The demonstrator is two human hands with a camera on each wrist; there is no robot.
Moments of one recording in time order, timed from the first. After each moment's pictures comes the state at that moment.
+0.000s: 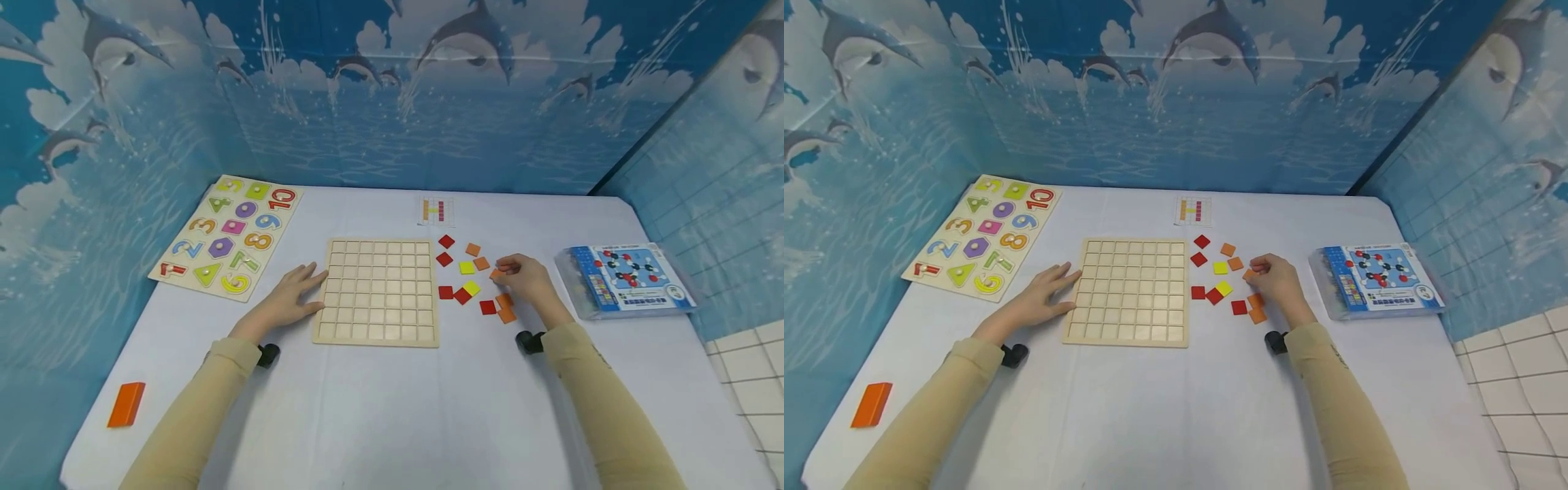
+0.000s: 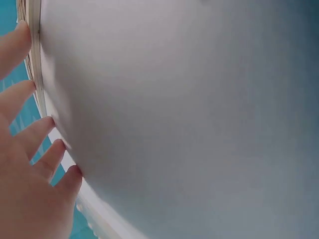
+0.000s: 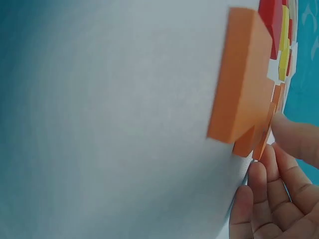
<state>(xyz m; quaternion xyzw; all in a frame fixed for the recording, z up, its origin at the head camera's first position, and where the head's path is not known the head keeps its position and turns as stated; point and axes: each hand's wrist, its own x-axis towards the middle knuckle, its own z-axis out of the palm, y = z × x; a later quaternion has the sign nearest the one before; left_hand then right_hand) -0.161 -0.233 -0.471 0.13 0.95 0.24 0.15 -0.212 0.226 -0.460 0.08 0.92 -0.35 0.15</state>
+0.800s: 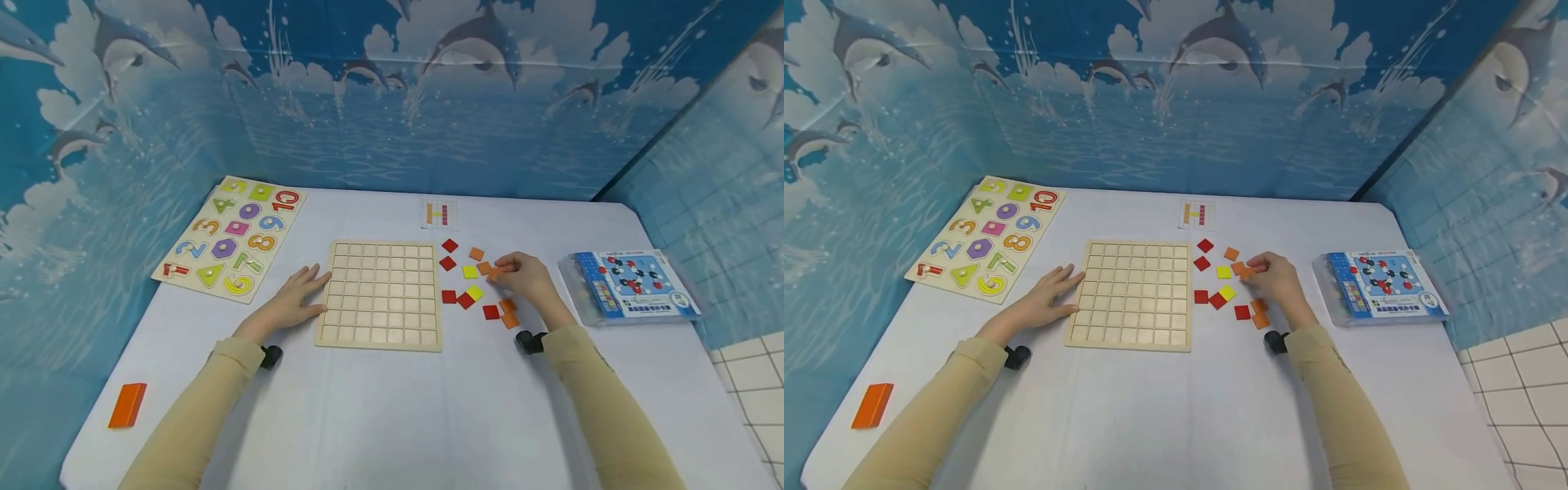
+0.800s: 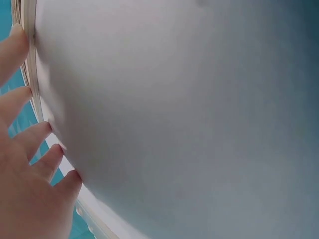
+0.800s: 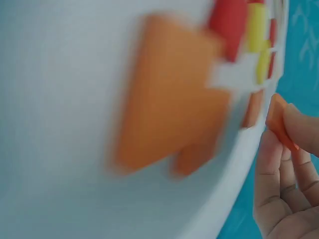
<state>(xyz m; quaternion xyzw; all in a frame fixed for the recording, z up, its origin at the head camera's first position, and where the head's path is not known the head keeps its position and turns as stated) -0.161 -0.232 -0.469 0.13 0.95 0.25 0.16 -0.217 0.214 -0.444 0.08 0.91 -0.38 0.15</state>
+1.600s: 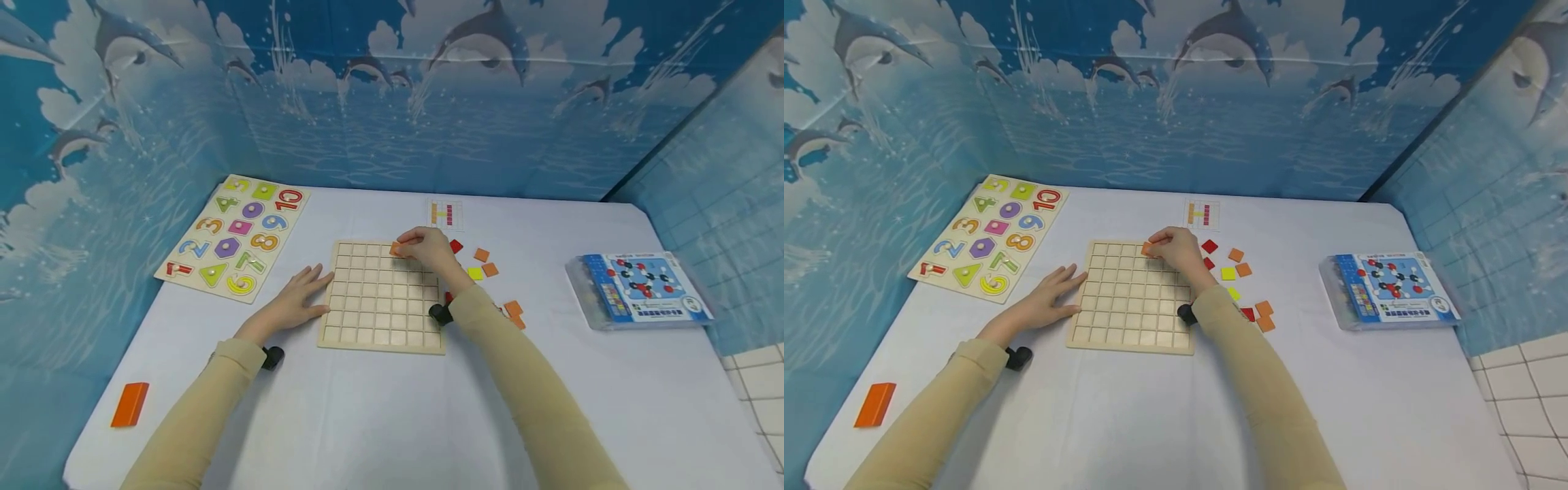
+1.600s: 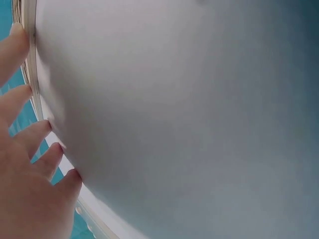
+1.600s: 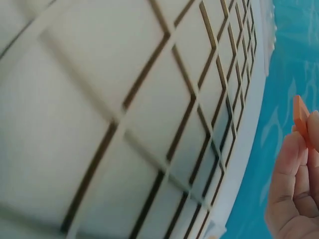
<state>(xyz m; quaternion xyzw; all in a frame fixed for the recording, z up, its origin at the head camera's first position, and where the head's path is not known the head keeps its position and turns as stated) -0.164 -0.233 -0.473 0.13 0.95 0.25 0.16 -0.255 0.058 -0.426 -0.03 0.84 -0.51 0.17</state>
